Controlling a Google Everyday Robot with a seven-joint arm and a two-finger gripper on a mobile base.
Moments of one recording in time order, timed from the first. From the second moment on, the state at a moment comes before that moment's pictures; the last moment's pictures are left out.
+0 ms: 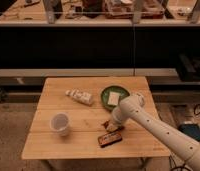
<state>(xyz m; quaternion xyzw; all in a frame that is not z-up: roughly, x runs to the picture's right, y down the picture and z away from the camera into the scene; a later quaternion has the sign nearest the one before) 0.074 0.200 0.843 0.13 -0.31 -0.92 0.19</state>
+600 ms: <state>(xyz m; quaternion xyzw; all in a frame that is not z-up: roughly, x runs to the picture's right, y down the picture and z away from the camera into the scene) -0.056 0.083 0.748 0.37 -0.31 -0.86 0.18</state>
